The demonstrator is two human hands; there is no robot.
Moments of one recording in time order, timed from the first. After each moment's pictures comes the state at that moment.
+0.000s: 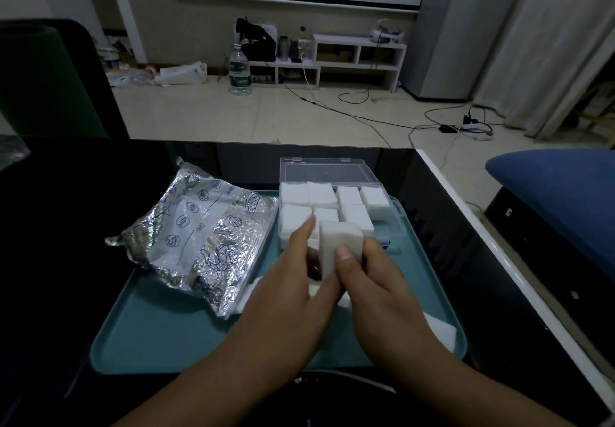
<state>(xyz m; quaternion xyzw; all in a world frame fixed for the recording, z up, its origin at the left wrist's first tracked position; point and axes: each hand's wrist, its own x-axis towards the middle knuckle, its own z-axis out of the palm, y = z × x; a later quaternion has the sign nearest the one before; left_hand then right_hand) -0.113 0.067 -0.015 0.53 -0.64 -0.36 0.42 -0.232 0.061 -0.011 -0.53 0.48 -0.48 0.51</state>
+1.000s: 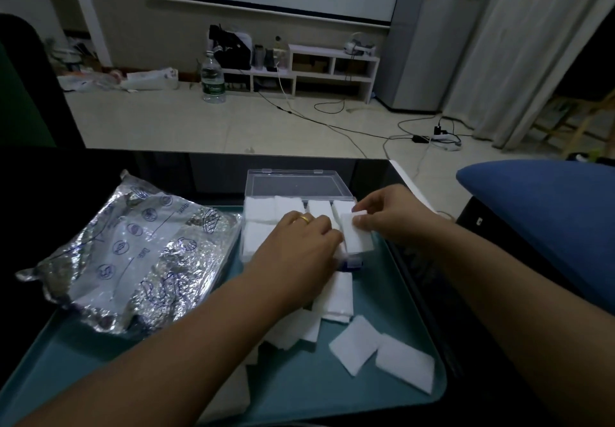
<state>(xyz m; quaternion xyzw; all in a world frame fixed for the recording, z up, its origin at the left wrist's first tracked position) -0.149 -0.049 -0.027 0.47 -0.87 0.08 0.13 -0.321 -0.099 0.007 -0.66 0.66 -0.21 0.29</state>
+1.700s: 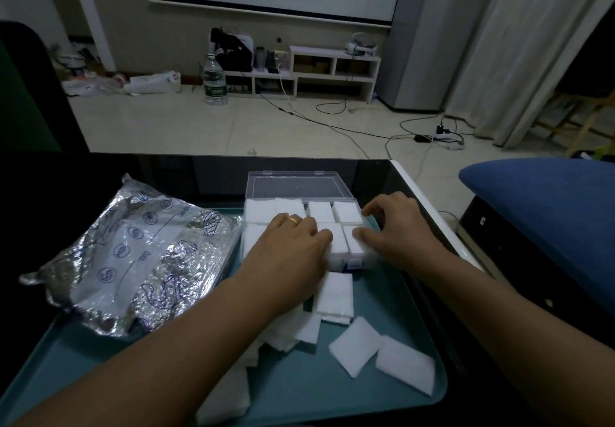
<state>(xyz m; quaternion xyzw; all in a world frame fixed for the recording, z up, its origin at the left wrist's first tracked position) -0.141 -0.057 -0.041 0.49 -0.86 0.07 0.13 -0.330 -0.090 -0.025 -0.70 0.67 -0.23 0.11</state>
